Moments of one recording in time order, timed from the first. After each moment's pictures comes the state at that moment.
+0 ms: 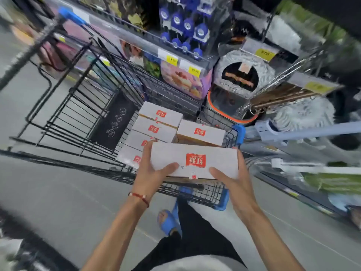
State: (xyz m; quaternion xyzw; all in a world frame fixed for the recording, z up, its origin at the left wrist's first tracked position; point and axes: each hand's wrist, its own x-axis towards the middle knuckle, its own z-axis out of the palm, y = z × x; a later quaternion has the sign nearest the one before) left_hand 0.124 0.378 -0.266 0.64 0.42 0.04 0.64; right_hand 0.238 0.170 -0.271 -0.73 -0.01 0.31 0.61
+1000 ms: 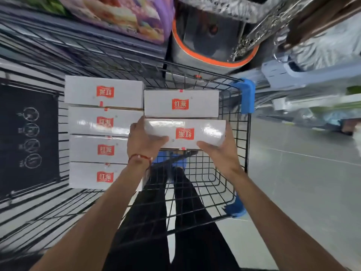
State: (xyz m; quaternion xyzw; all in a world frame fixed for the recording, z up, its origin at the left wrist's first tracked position) left_hand 0.290 0.447 -0.506 0.79 0.39 -0.21 0.42; right_hand 0.322 0.223 -0.484 -0.79 0.18 0.30 0.50
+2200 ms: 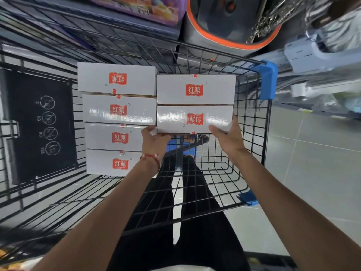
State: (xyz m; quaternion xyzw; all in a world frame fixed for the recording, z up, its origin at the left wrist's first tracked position) left_hand 0.251 0.445 -0.514 0.53 0.56 -0.20 0.60; right_hand 0.321 0.235 -0.531 -0.76 0.26 0.33 0.49
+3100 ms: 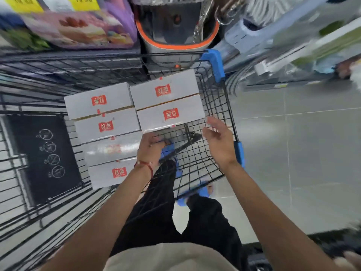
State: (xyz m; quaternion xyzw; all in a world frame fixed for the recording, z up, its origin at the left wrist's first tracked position) left_hand 0.236 0.414 -0.449 0.66 0.44 -0.24 0.56; right_hand 0.247 0.220 -0.457 -0.75 0.29 0.15 0.58
